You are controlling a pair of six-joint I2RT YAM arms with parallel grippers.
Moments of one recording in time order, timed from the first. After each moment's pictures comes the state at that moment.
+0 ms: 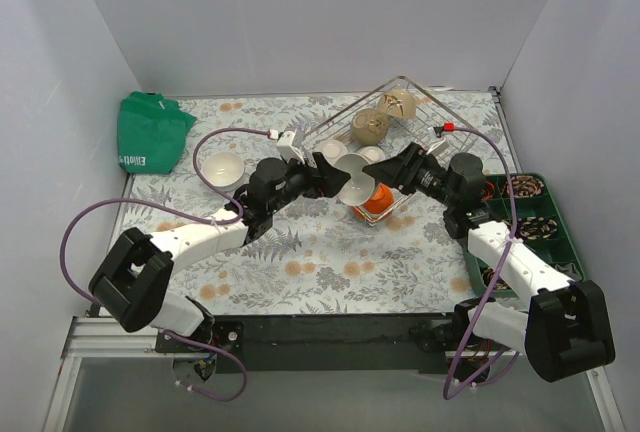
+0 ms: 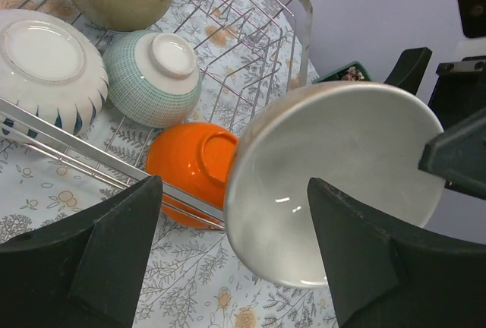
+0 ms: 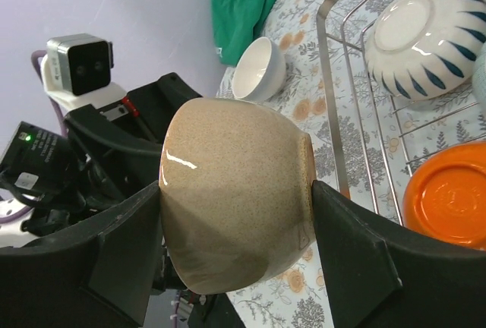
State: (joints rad) left arm -0.70 1.41 0.78 0.49 0.08 -0.65; right arm 0.31 1.12 0.62 0.41 -0.58 0.90
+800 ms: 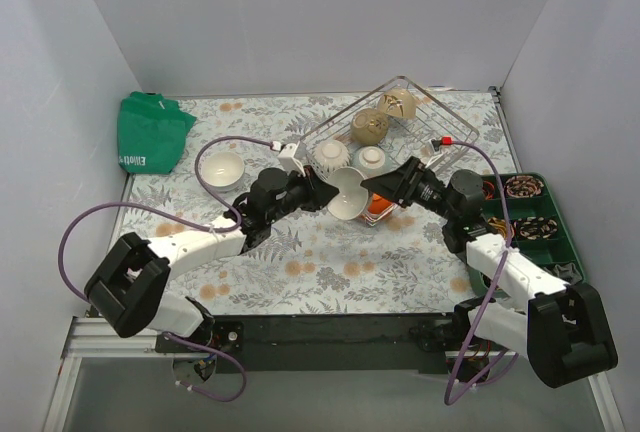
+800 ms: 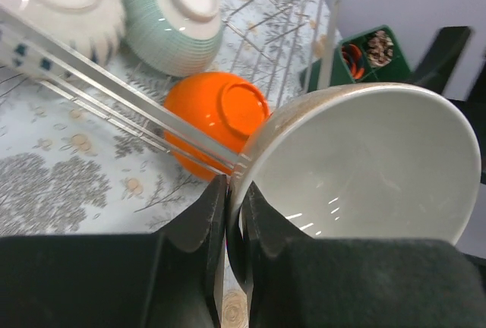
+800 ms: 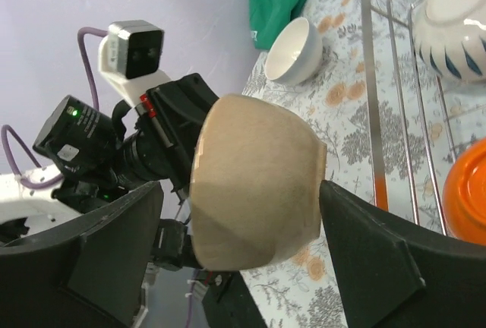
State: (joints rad) left arm -0.72 1.39 0.71 0.46 0.09 -0.66; right arm 0.32 1.10 0.47 0.61 -0.65 1.01
